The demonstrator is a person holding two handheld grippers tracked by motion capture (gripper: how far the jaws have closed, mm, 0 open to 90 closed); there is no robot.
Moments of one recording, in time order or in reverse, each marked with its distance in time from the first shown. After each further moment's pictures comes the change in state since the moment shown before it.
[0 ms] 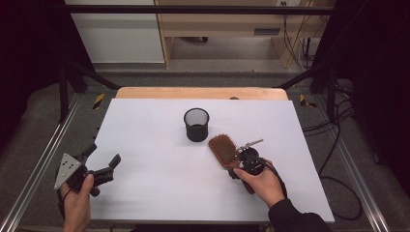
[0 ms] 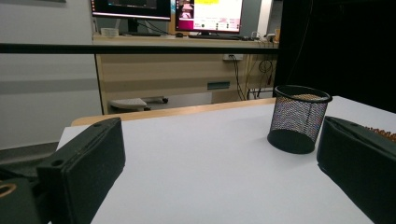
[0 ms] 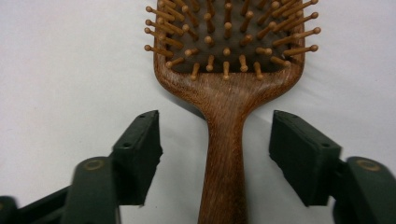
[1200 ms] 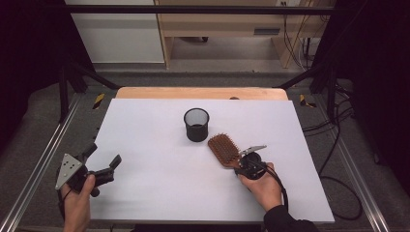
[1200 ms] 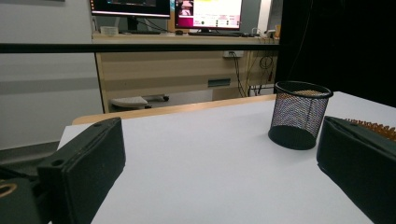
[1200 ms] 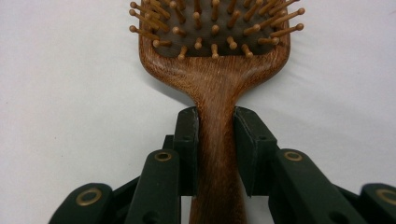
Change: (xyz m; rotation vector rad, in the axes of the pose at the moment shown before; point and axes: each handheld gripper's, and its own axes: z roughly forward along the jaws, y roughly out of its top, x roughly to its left) left arm -0.001 0.000 0.000 0.010 0.000 0.013; right arm -0.002 -0.016 0.003 -0.070 -0.046 -0.015
